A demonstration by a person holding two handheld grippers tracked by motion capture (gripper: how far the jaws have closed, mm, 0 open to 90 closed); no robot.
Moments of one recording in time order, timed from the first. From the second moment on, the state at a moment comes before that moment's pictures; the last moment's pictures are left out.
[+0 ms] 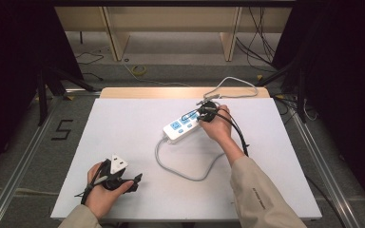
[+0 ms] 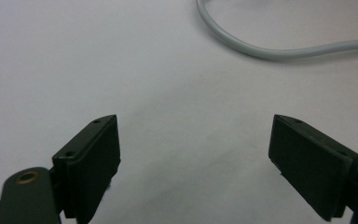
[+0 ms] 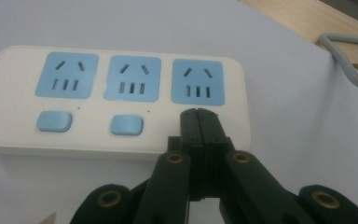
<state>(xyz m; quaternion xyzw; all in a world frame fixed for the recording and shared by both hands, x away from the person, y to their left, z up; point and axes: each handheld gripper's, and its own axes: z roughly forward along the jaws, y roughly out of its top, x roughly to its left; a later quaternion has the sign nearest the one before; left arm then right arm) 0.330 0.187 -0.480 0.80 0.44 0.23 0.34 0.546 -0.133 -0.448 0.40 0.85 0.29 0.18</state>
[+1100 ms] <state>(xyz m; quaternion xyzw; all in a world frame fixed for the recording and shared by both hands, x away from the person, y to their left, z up) 0.329 0.187 -0.481 0.80 0.45 0.23 0.34 0.510 -0.161 -0.437 0.40 0.85 0.31 0.17</state>
